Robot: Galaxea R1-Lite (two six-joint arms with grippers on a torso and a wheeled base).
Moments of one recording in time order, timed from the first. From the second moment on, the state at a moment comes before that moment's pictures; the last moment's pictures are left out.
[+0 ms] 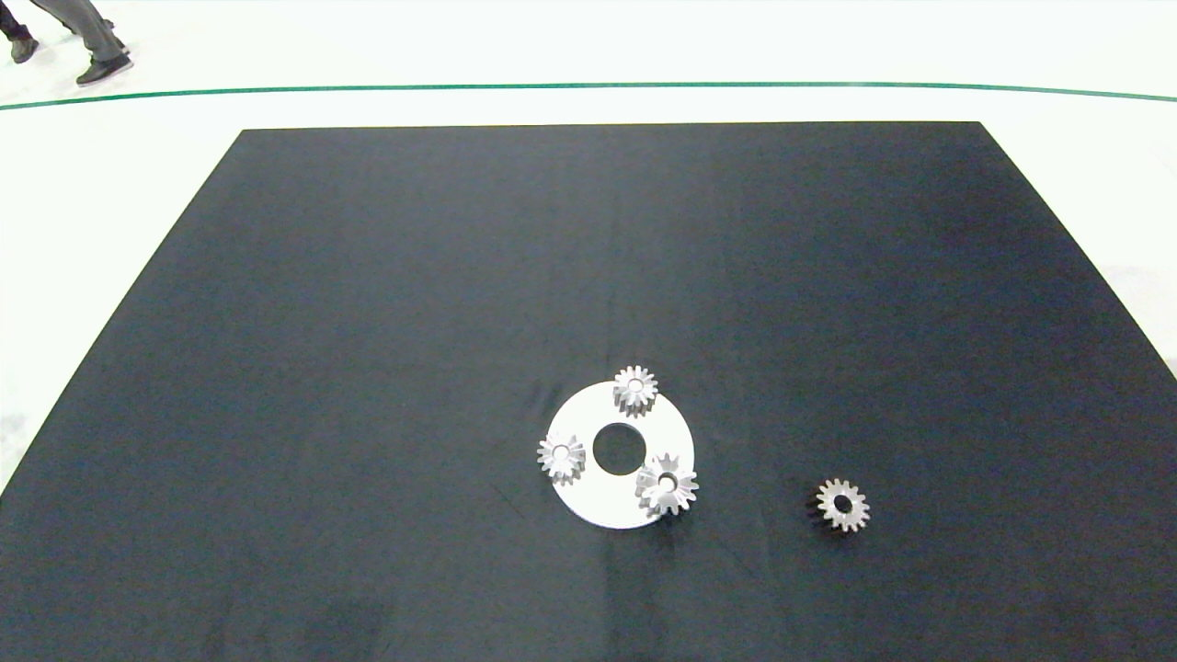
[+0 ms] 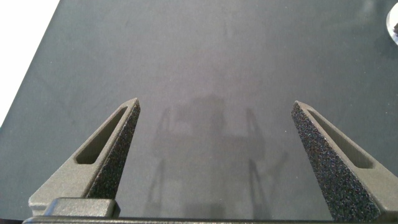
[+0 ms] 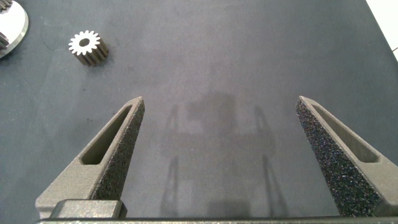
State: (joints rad) left arm 0.01 0.00 0.00 0.00 0.04 -0.01; right arm 0.00 0.00 0.00 0.00 -0.05 0.03
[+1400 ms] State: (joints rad) left arm 0.01 0.38 -0.66 0.38 0.04 0.02; right arm 0.03 0.36 -0.41 0.21 -0.03 -0.06
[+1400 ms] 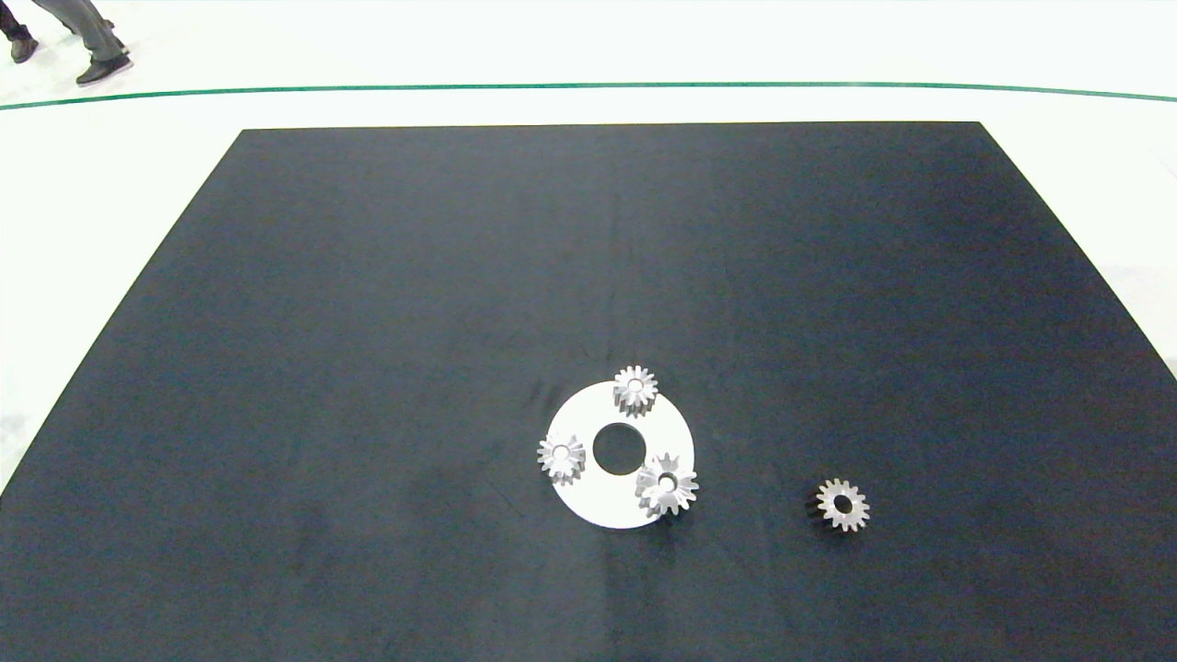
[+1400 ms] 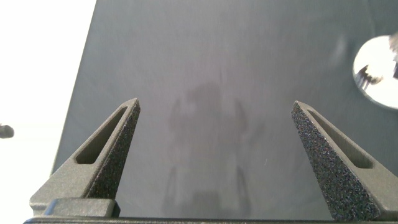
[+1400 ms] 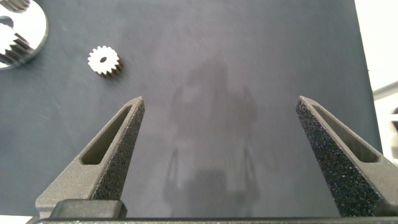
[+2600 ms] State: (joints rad) left arm -0.09 1.05 -1.46 0.97 0.07 0.02; right arm 0.59 1.49 -1.18 0.54 -0.20 -0.25
